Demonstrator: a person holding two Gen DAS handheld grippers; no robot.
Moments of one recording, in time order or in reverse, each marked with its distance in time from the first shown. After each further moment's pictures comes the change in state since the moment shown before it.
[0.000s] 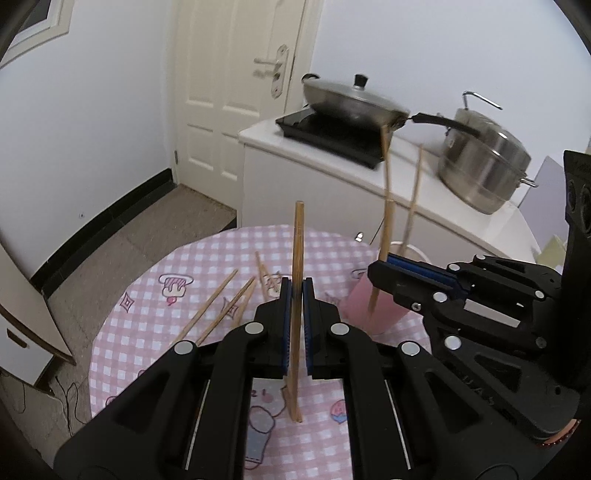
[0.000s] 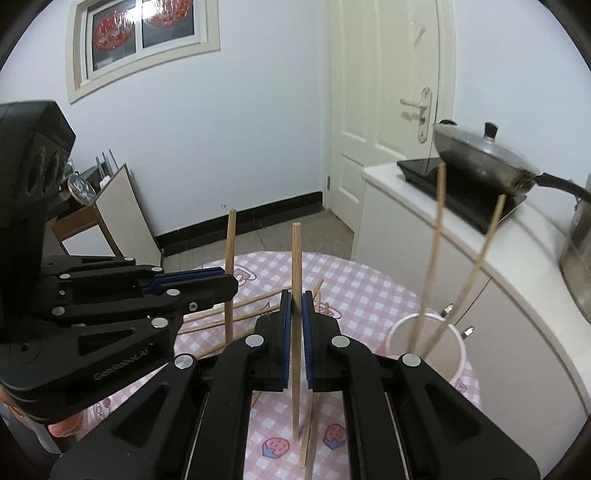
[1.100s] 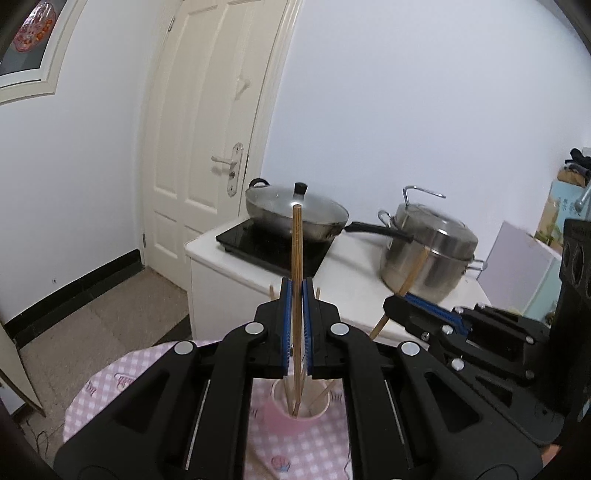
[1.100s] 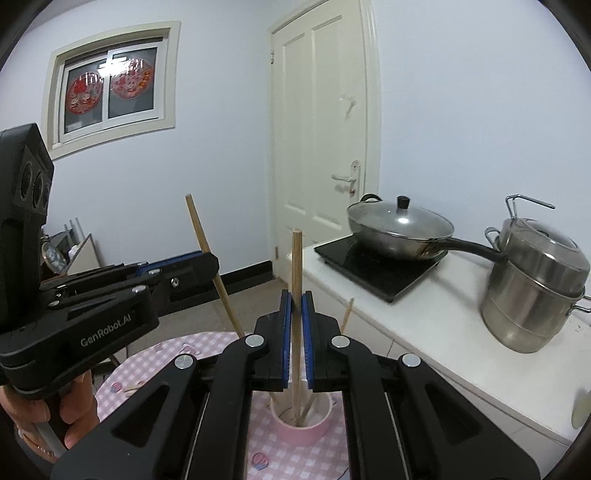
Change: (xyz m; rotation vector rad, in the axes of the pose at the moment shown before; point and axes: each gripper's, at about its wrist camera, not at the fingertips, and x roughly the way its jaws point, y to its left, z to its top) left arm -0.057 -0.093 0.086 0.010 -0.337 -0.117; right arm -0.095 -0.073 0.045 0.070 -0.246 -0.174
